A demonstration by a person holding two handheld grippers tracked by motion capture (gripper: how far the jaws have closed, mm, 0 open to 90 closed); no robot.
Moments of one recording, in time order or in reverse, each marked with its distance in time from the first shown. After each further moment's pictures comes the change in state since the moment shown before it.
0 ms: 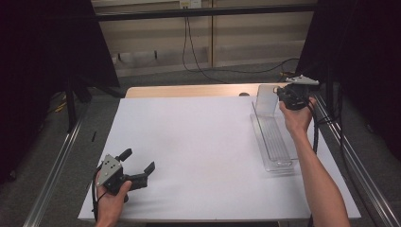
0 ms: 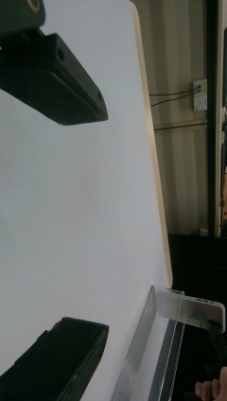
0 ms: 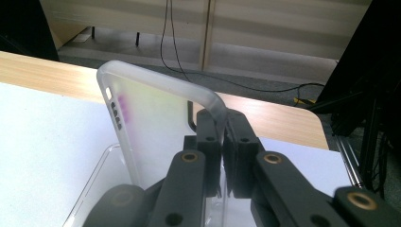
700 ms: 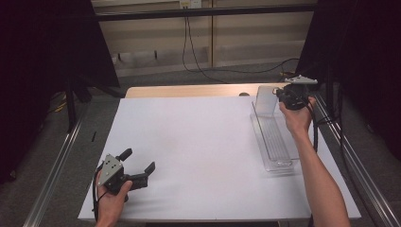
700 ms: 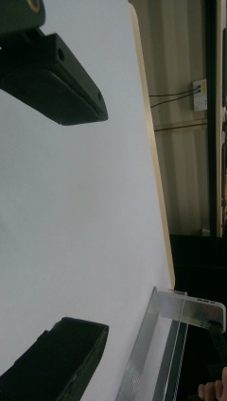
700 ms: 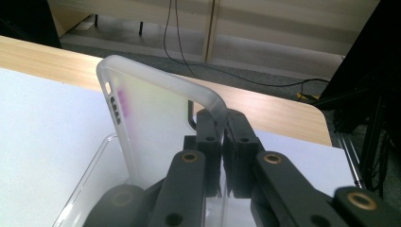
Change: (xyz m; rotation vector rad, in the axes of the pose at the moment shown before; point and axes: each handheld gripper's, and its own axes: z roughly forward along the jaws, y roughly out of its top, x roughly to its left) left arm 0.000 0.000 0.001 0.008 0.000 0.016; right arm -0.003 -0.001 0.004 0.038 0.017 -0.021
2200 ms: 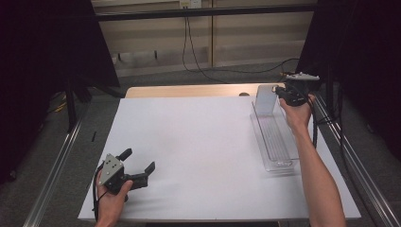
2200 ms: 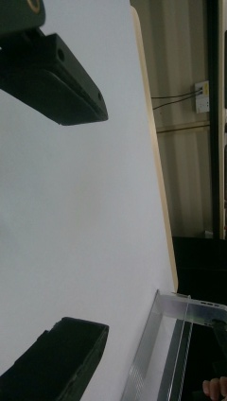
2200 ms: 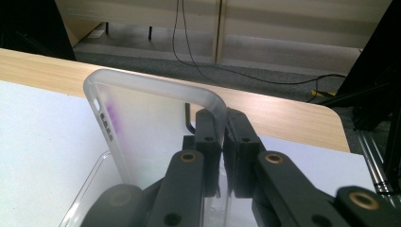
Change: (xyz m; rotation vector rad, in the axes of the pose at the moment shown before) left arm 0.001 -0.001 0.001 0.010 0.009 0.005; right arm -0.010 0.005 0.014 -0.002 0.049 0.051
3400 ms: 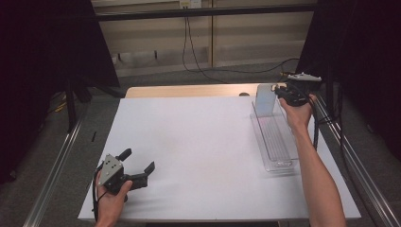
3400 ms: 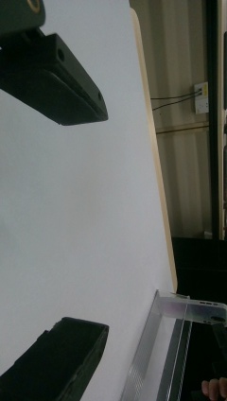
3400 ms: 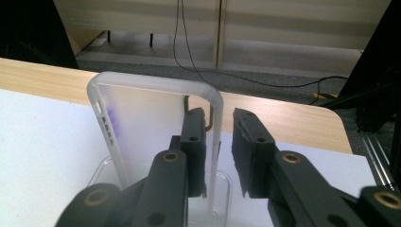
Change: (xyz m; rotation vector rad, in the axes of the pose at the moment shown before) left arm 0.000 0.000 -0.001 -0.004 0.003 0.000; right arm -0.002 -0.002 -0.002 -0.026 0.005 0.027
